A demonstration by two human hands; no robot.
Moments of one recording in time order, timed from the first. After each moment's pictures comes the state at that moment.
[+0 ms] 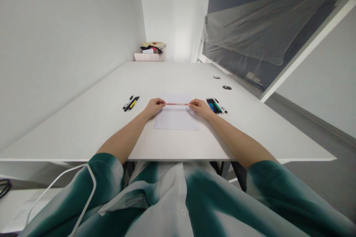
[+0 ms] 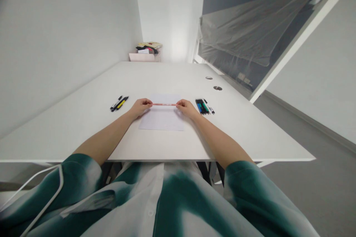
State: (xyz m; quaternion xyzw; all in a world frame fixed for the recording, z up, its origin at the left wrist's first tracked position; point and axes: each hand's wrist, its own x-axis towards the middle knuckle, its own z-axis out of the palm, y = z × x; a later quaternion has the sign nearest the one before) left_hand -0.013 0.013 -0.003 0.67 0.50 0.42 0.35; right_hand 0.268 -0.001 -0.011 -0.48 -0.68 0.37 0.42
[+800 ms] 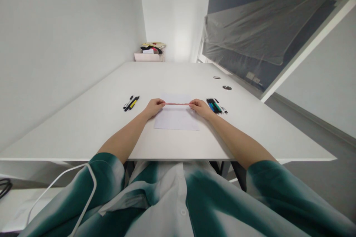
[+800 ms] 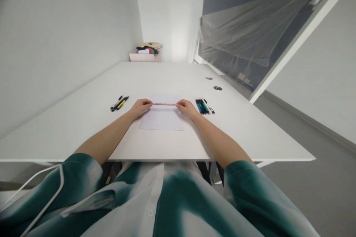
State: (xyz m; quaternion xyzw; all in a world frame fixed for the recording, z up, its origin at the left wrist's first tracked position) left_hand -0.012 0.013 -0.002 0.66 0.50 0.42 0.37; right_hand 0.268 -0.001 -0.010 -0.49 -0.68 0.37 0.41
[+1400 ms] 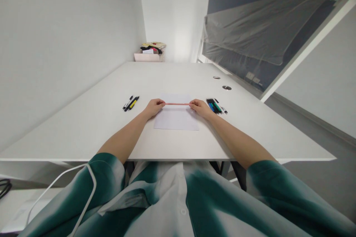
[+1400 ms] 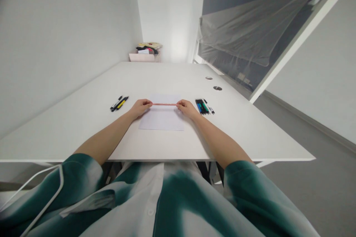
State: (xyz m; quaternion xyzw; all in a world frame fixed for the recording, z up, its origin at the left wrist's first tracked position) left_hand -0.013 0.013 -0.002 0.67 0.50 0.40 0.36; right_hand 0.268 0.000 -0.012 -0.49 -0.68 0.37 0.41
